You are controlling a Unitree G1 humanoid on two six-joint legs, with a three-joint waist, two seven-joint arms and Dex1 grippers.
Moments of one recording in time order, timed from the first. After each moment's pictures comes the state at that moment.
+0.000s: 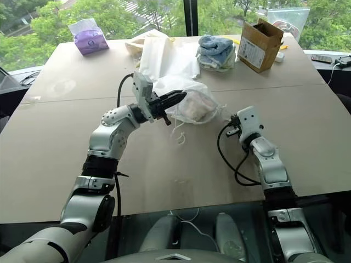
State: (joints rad) left arm -0.70 0.31 0.01 0.29 -0.38 0.23 -0.89; right arm -0.40 -0.28 0.01 0.11 0.07 0.26 0.29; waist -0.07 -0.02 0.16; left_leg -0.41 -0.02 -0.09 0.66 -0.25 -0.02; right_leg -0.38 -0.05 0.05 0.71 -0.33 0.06
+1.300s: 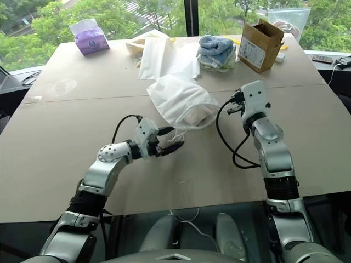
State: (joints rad) left arm -0.36 0.40 -0.12 0.14 -0.23 0.13 -0.84; right arm -0.51 -0.26 -0.03 -0.03 0.07 0.38 0.21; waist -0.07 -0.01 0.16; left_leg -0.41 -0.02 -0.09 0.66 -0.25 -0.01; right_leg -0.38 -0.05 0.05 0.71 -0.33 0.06
